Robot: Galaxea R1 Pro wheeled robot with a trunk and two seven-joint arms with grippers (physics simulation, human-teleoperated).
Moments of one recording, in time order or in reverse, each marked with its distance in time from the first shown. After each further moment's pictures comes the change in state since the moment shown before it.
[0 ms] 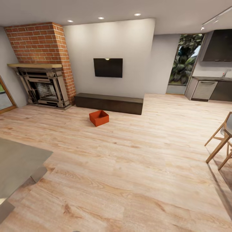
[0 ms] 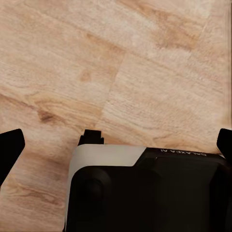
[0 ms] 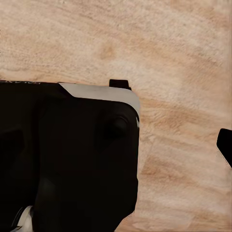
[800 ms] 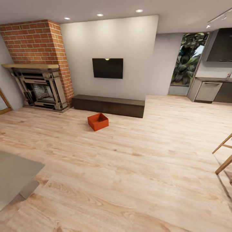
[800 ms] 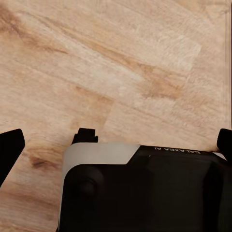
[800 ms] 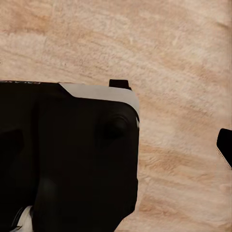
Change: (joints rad) left arm 0.000 -0.014 0.001 0.000 0.002 0.005 -0.002; right arm 0.000 0.000 0.000 0.000 0.000 0.000 0.000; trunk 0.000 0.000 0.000
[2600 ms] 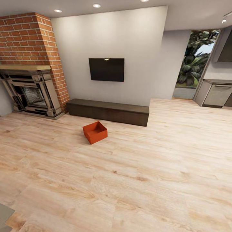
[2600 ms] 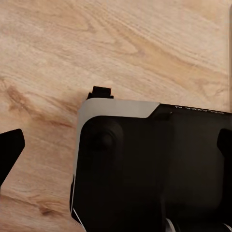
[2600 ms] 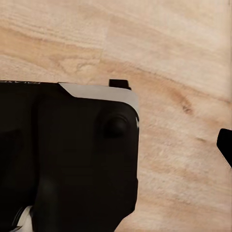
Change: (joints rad) left arm 0.117 0.031 0.001 0.000 0.007 -0.006 -0.007; right arm 0.000 -0.001 -0.001 0.000 -0.001 0.000 0.000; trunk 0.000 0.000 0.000
